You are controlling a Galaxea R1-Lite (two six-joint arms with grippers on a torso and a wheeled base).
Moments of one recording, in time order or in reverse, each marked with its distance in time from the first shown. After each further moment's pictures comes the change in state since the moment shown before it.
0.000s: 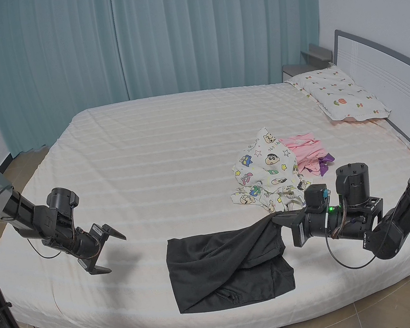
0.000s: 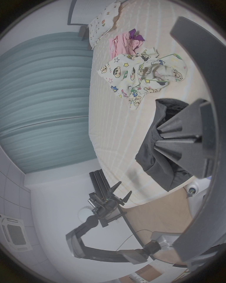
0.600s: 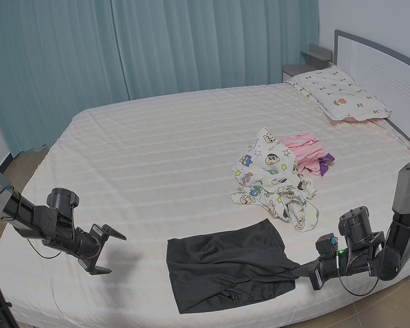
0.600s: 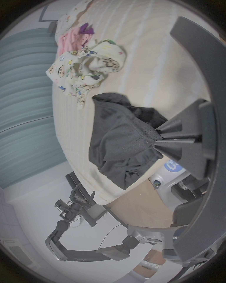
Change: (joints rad) left arm 0.000 0.000 0.001 0.000 0.000 0.000; right arm -0.085 0.167 0.233 -0.030 0.120 -0.034
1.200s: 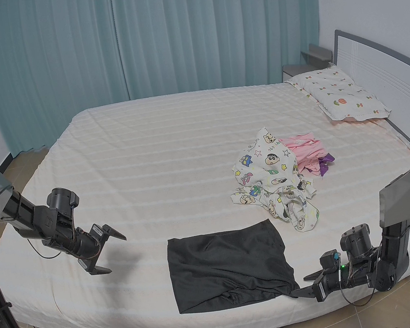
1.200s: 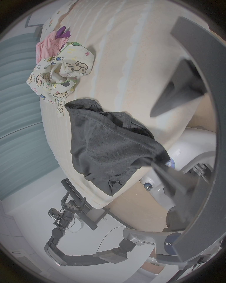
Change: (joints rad) left arm 0.000 0.000 0.000 0.000 0.000 0.000; right arm -0.047 0.167 0.091 -0.227 0.018 0.004
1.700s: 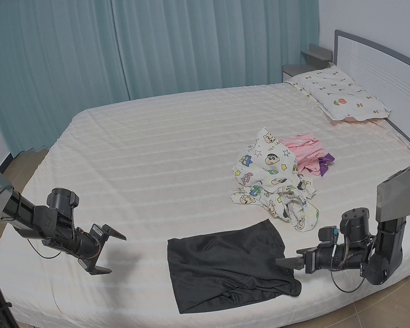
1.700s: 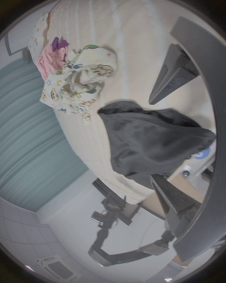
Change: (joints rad) left arm 0.000 0.000 0.000 0.000 0.000 0.000; right arm 0.000 0.020 -0.179 -0.152 -0.007 0.395
